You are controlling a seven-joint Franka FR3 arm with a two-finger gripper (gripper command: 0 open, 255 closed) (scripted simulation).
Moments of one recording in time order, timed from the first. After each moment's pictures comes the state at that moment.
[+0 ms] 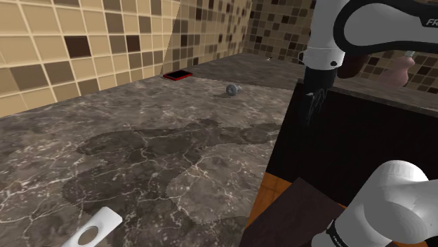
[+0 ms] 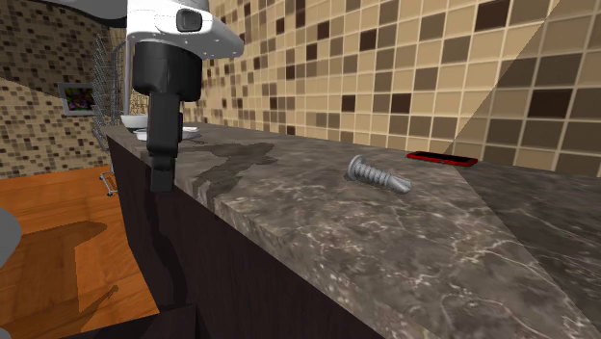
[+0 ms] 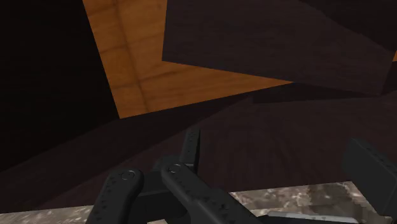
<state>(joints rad) 0.01 -0.81 0.06 -2.40 -0.11 1.44 -0.05</state>
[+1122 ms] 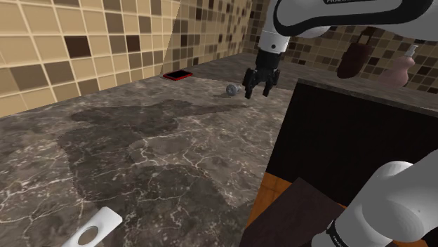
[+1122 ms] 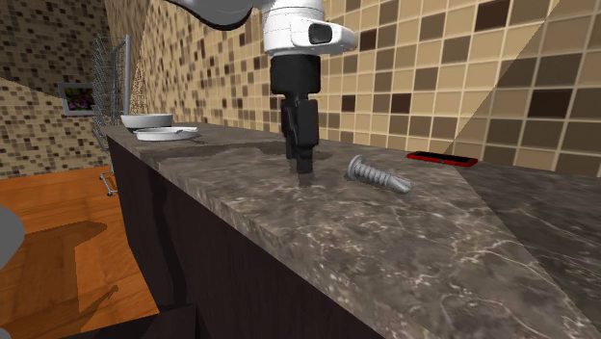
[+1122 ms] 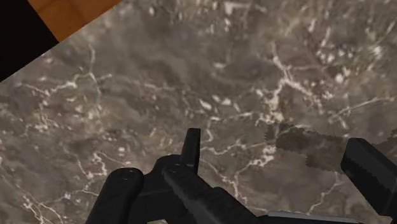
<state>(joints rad) -0.03 -0.36 0.05 -2.09 0.04 1.77 0.15</state>
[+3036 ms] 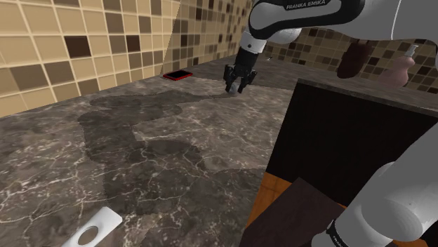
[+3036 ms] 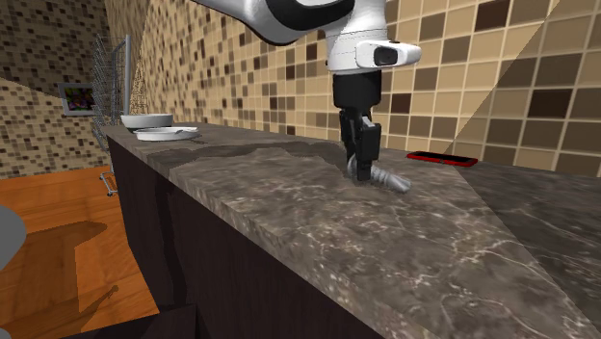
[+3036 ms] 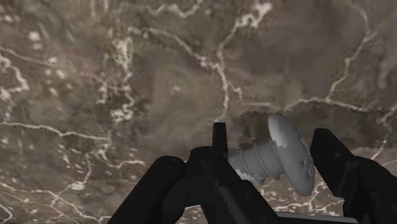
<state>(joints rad) -0.04 -0.10 0.04 -1.90 0.11 1.95 0.22</state>
